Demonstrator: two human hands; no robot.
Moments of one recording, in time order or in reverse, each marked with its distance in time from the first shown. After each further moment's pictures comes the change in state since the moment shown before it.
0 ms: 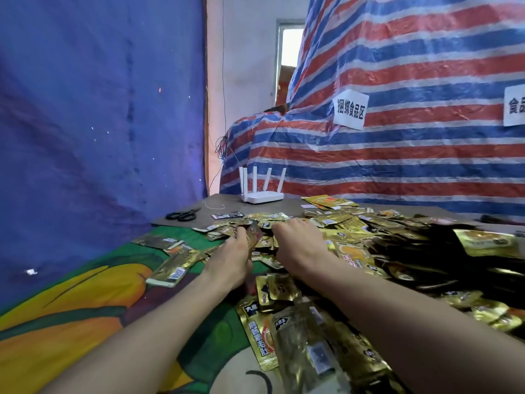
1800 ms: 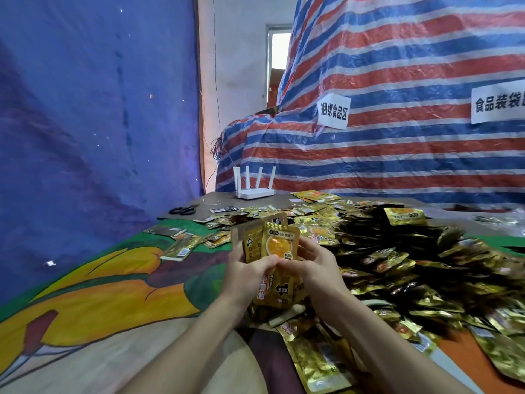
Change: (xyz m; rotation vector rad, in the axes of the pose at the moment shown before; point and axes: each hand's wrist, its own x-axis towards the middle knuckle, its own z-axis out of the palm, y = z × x) left_hand -0.135 0.087 -0.035 -1.261 0.055 -0.329; right_hand -0.162 -0.009 -0.046 1.657 0.105 0.448
